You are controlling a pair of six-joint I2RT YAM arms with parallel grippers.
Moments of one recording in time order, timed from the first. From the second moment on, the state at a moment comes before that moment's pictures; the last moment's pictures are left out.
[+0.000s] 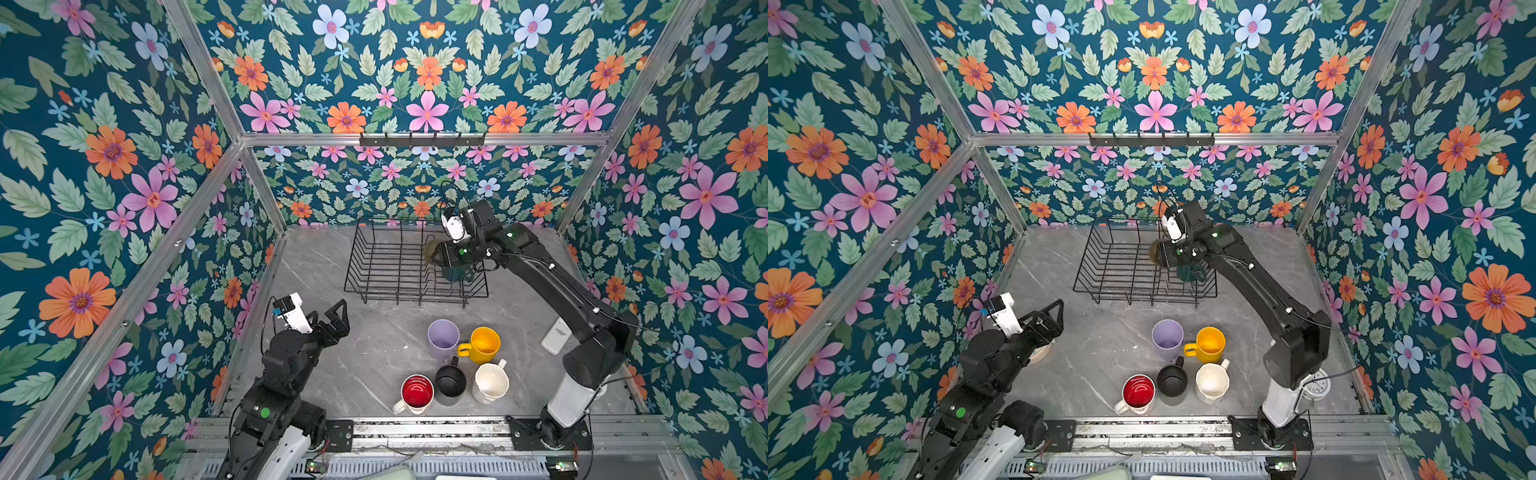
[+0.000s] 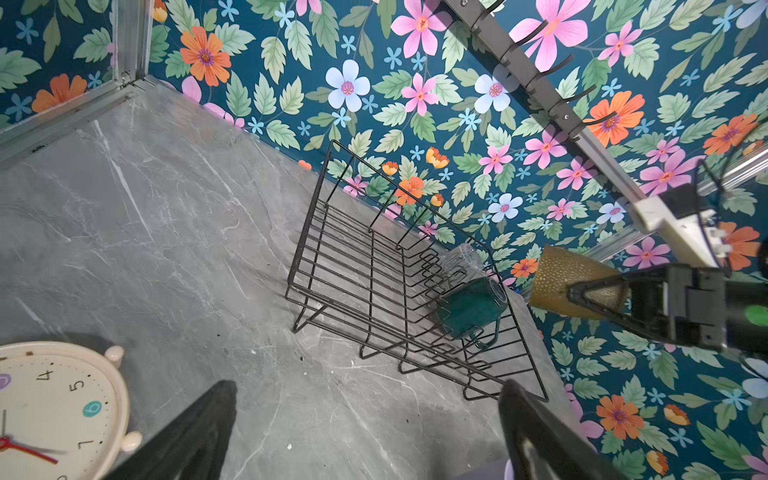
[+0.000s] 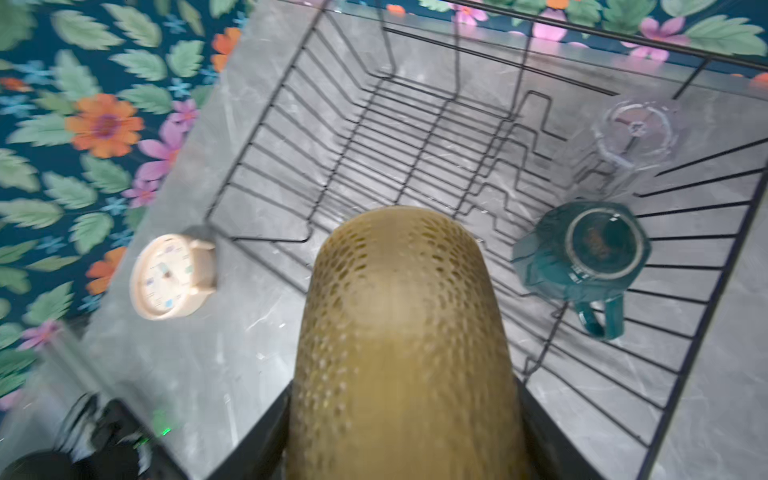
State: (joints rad) left arm -0.42 0.33 0.58 -0.48 -0.17 -0.65; right arm 0.54 1.80 1.90 -0.97 -0.13 0.21
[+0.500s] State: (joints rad) left arm -0.42 0.24 0.58 -0.59 -0.22 -0.61; right arm 0.50 2.31 2.53 -1.22 0.01 0.14
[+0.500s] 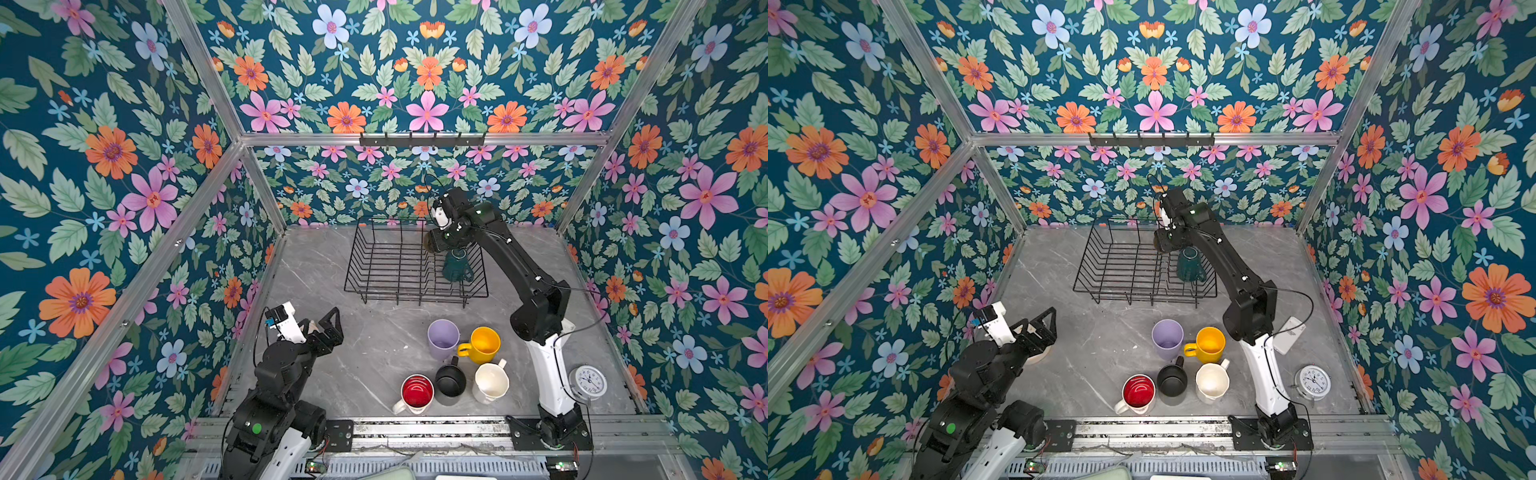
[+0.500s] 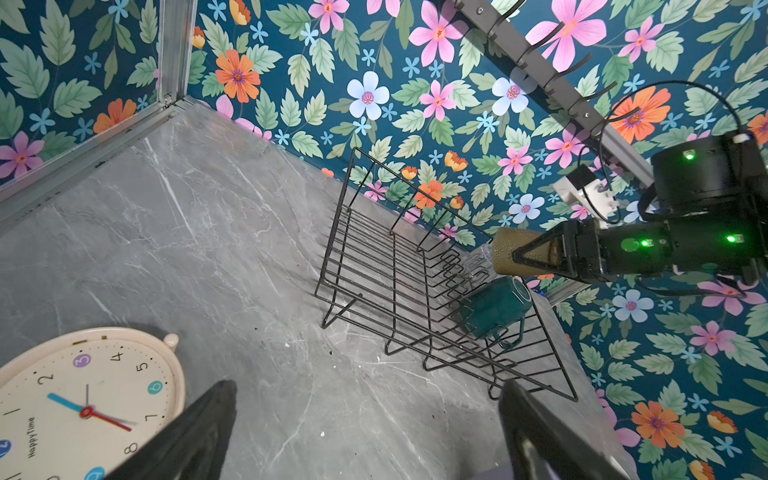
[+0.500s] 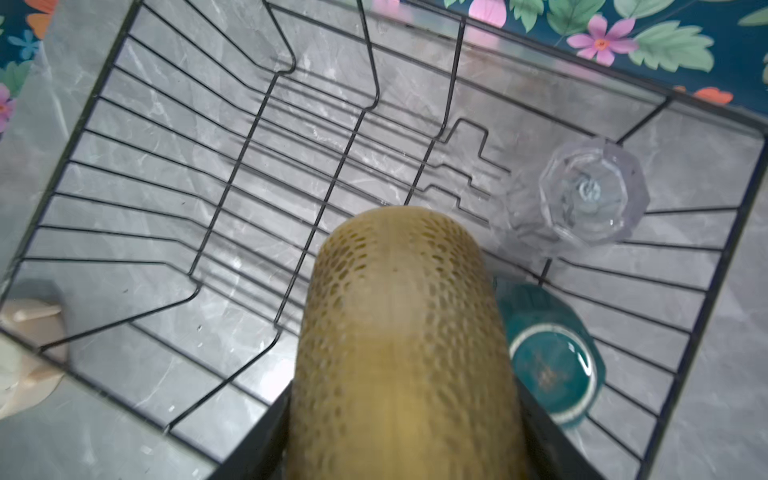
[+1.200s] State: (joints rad) left arm -0.42 0.24 0.57 -0.61 -0.23 -0.60; right arm 0.48 2.51 2.69 -1.23 0.08 0.07
